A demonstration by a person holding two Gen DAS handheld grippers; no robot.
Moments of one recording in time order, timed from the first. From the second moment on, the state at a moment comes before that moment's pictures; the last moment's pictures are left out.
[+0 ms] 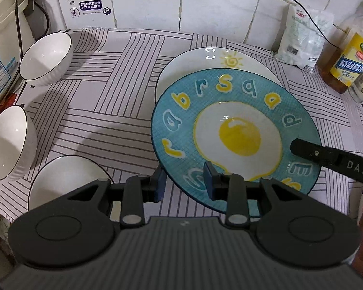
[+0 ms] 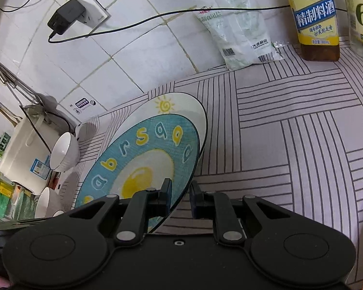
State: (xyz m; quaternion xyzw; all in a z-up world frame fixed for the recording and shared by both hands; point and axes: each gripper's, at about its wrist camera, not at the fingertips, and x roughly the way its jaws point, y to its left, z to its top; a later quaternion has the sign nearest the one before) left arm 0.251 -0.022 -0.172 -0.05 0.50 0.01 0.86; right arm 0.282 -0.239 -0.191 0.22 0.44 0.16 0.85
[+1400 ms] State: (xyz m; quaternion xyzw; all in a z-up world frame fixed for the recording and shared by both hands) left arm 0.319 -0.027 -0.184 -0.01 0.56 0.00 0.83; right arm 0.304 -0.166 -0.194 -0.03 0.41 0.10 0.91
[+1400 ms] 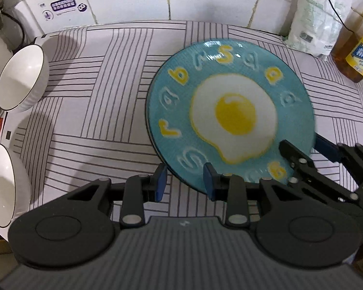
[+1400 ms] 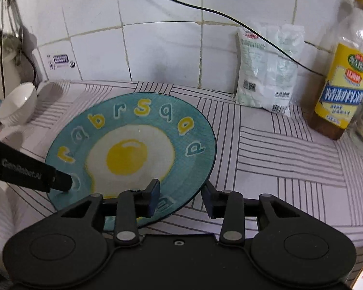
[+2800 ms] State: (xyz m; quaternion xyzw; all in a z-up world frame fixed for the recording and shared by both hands) left arm 0.158 -0.087 -0.068 0.04 0.49 -0.14 0.86; right arm 0.126 -0.263 -0.057 -0.01 0.31 0.13 0.94
